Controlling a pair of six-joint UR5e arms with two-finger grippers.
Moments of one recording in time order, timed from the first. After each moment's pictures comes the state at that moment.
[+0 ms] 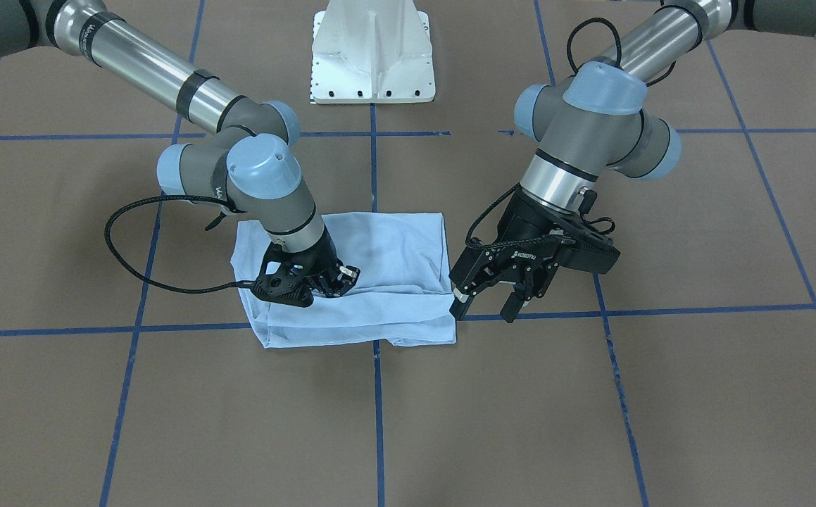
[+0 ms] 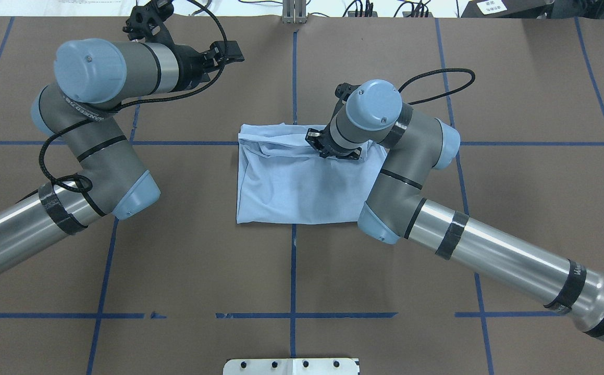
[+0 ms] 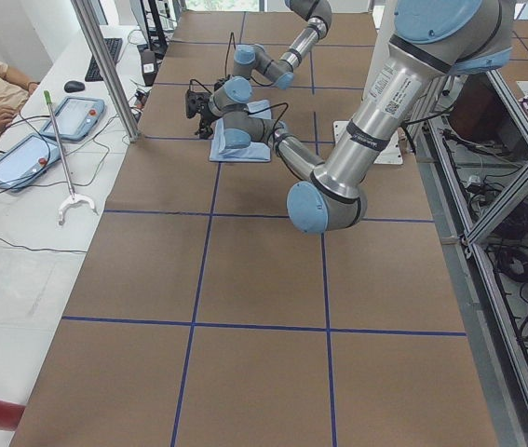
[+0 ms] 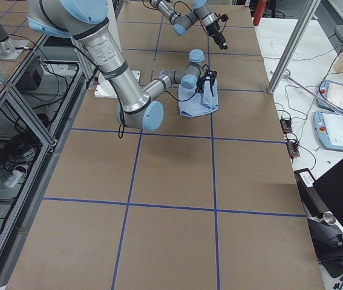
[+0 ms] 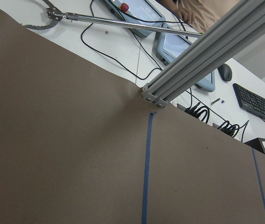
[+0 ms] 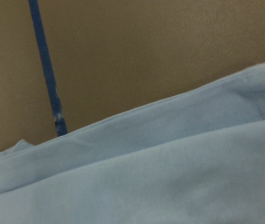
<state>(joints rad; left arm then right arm) -0.77 -2.19 -1.49 -2.39 -1.66 -1.50 0.64 -0.82 1.25 -1.07 1.87 1.50</state>
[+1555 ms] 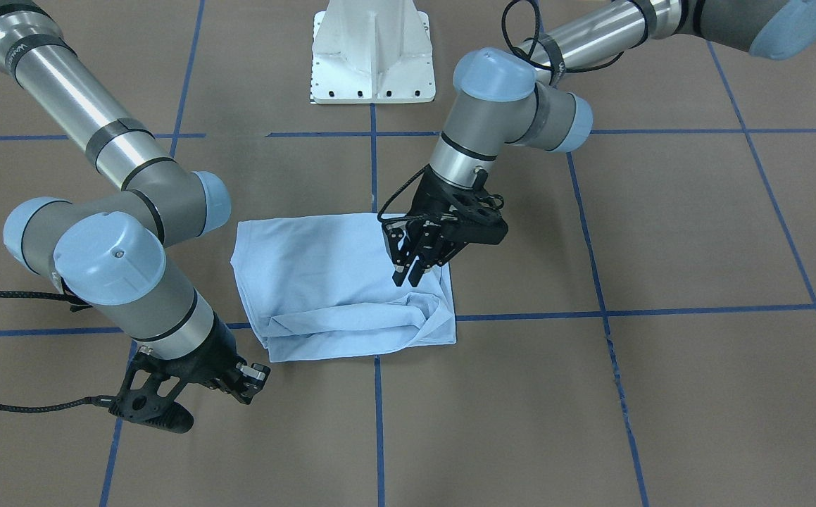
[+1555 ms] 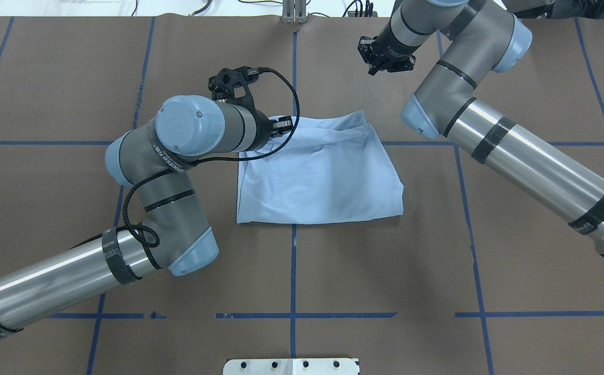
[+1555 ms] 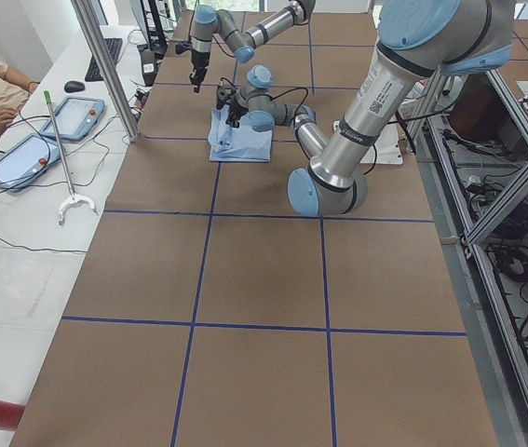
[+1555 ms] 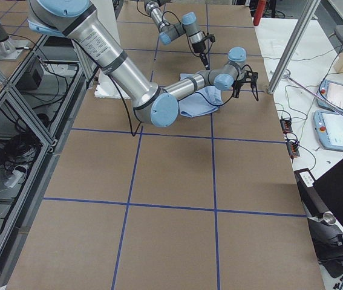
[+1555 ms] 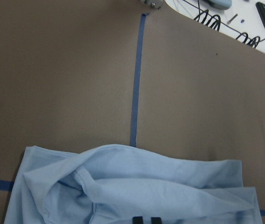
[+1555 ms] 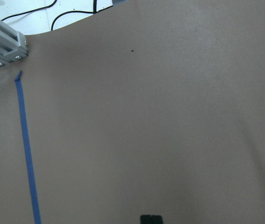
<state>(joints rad) -0.57 -2.30 -1.48 -2.13 -1.64 -1.39 0.90 -0.77 1.19 -1.10 2.05 1.29</state>
